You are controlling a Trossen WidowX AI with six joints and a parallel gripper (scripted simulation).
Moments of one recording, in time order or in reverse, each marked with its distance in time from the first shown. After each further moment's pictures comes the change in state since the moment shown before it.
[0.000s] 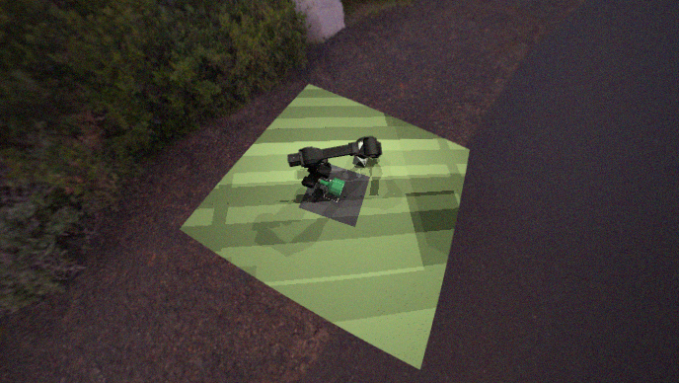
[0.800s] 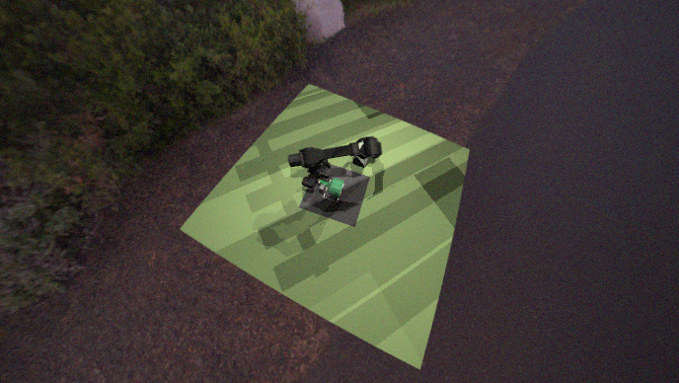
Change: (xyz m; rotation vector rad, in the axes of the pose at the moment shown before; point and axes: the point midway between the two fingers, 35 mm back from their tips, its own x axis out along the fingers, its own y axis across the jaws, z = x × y) arm 0.004 0.001 -0.002 -0.014 0.014 -0.006
